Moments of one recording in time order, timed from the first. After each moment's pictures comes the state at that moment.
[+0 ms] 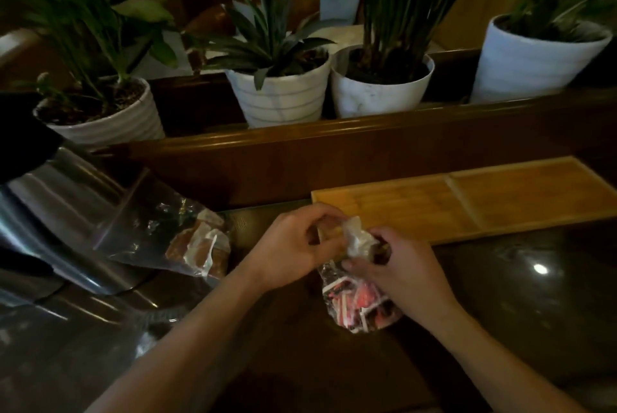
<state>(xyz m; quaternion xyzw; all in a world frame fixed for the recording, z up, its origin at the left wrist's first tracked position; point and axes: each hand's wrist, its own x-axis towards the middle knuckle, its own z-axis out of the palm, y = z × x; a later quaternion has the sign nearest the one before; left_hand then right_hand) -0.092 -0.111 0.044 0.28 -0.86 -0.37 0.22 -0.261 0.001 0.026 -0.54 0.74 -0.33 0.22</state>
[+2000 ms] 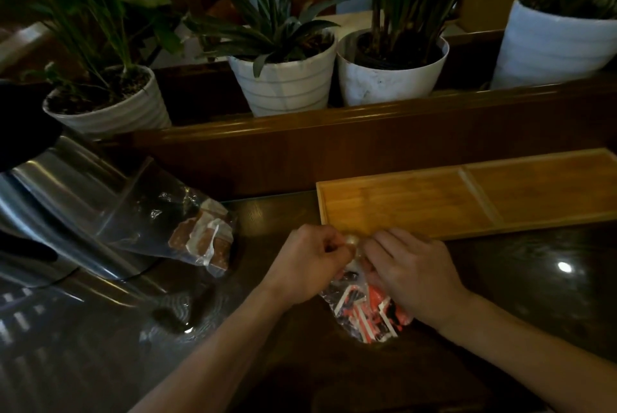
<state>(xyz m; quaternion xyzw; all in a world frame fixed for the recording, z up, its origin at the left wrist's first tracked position) -0.112 -0.077 0.029 0.41 -0.78 -0.44 0.17 -0.280 0.000 0.017 -0.79 0.56 -0.20 -0.18</state>
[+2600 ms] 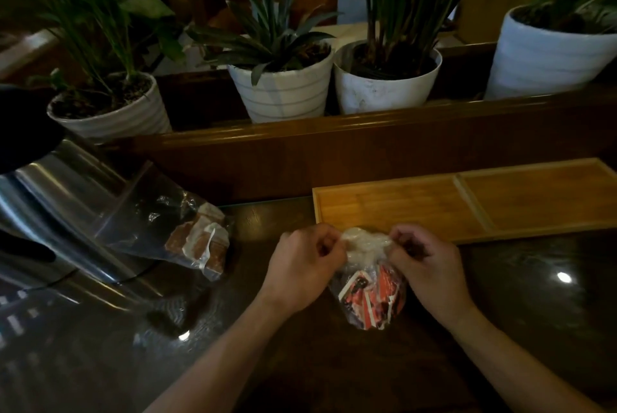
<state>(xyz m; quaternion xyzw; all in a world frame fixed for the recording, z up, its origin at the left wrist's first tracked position) -0.114 -0.066 0.032 0.41 -0.80 -0.37 0.25 -0.303 0.007 0.002 -0.53 0.61 -0.54 0.23</state>
